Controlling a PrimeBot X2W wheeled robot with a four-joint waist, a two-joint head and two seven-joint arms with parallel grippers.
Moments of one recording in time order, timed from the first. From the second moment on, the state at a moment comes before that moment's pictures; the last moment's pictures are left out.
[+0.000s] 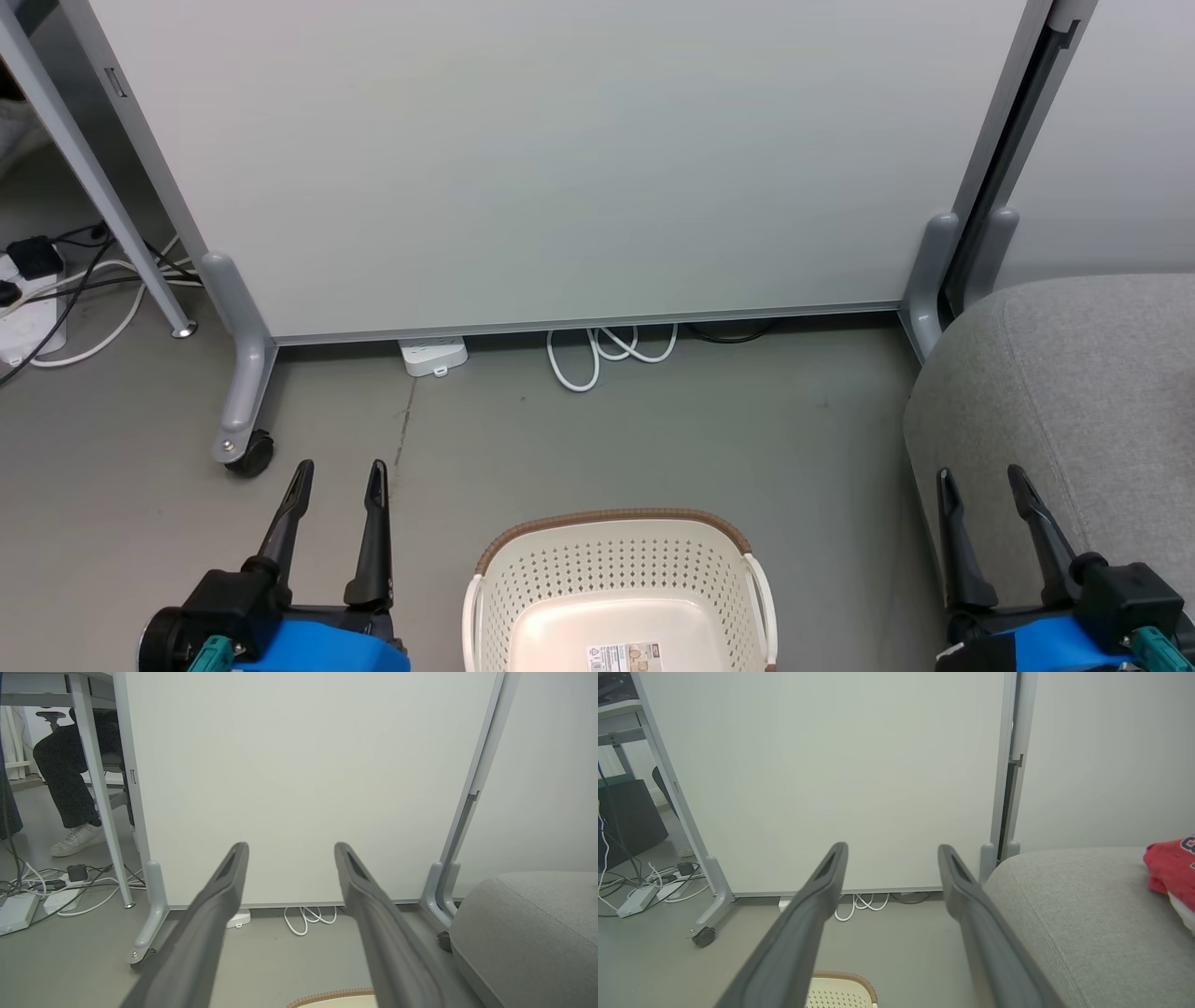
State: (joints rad) left arm -0.08 0.05 -0.09 0.20 -0.18 -0.06 -0.26; right arm 0.01 -0.10 -0.04 0.19 0.12 0.13 -0.26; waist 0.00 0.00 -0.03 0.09
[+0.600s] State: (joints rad) left arm -0.07 0.05 -0.11 0.22 -0.21 -0.05 -0.26; right arm 0.02 -0.08 -0.04 0.20 0.12 0.13 -0.26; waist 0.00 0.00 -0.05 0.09
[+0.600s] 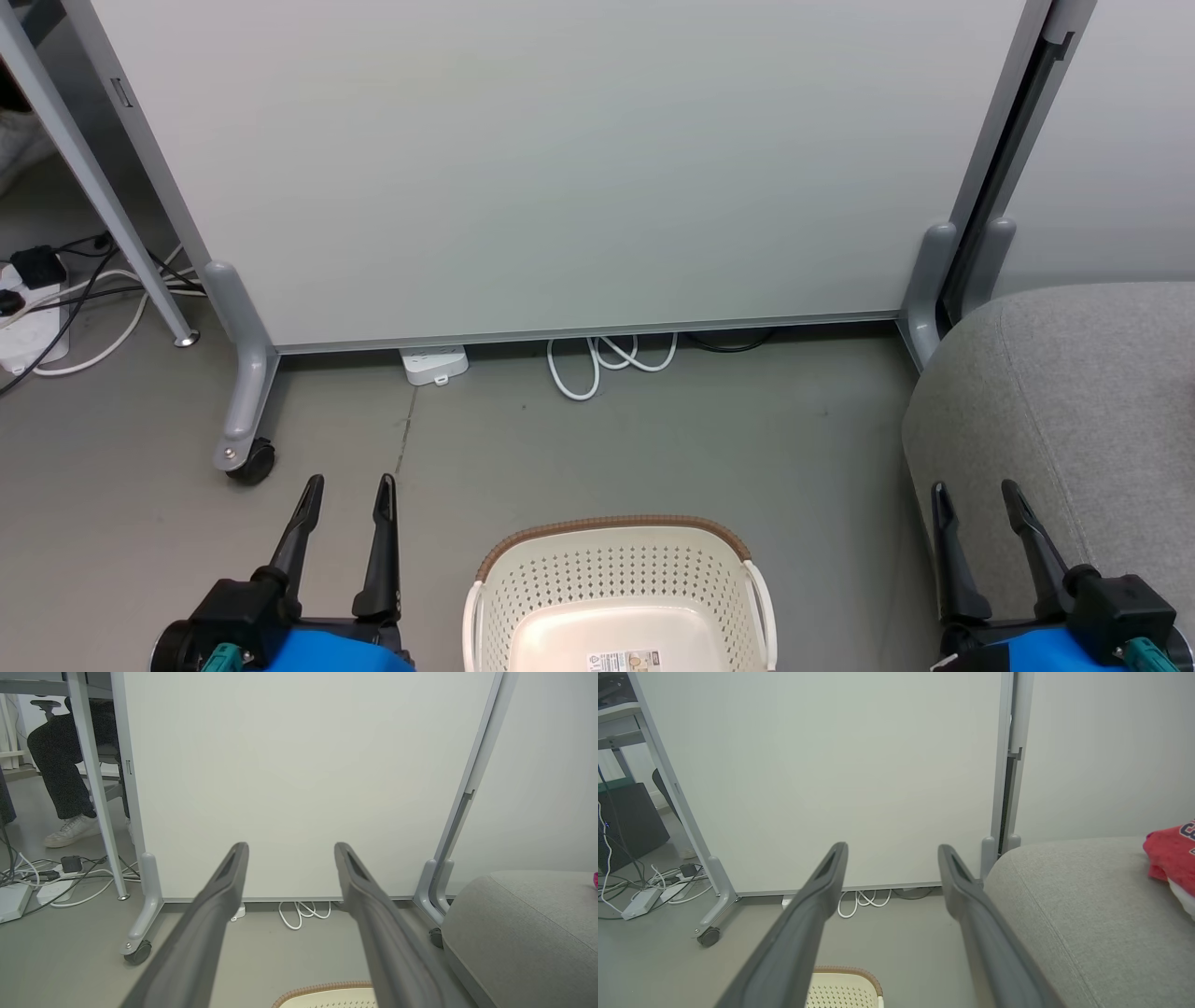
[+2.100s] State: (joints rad) left arm -0.04 0.04 -0.02 0.27 -0.78 -0.08 -0.11; right arm 0.00 -0.06 -0.07 0.26 0.72 0.13 -0.11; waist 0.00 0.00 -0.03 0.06
